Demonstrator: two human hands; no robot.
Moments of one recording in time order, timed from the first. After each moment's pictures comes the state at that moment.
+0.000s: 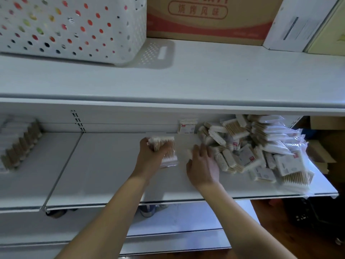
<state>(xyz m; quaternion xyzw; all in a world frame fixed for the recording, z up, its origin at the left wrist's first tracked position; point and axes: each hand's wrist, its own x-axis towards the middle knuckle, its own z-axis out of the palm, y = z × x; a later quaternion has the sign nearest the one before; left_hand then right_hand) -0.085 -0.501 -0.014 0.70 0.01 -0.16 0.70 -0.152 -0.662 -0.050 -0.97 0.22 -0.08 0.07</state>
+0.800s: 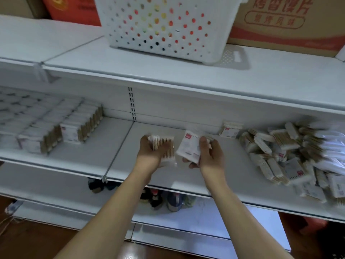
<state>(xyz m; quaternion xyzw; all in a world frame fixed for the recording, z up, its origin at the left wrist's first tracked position) -0.095 -0.370 -0.006 0.68 0.10 -0.09 0.73 -0.145 -0.526 0.012 -0.67 0.17 -0.16 0.71</state>
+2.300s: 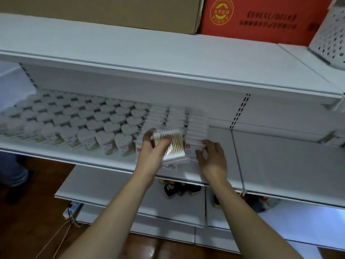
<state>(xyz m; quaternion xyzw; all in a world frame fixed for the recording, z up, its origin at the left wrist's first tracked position) -0.002 0.055 0.017 0.66 0.04 -0.07 0.74 -0.008 -0.150 -0.069 -0.91 0.10 -0.21 0.34</state>
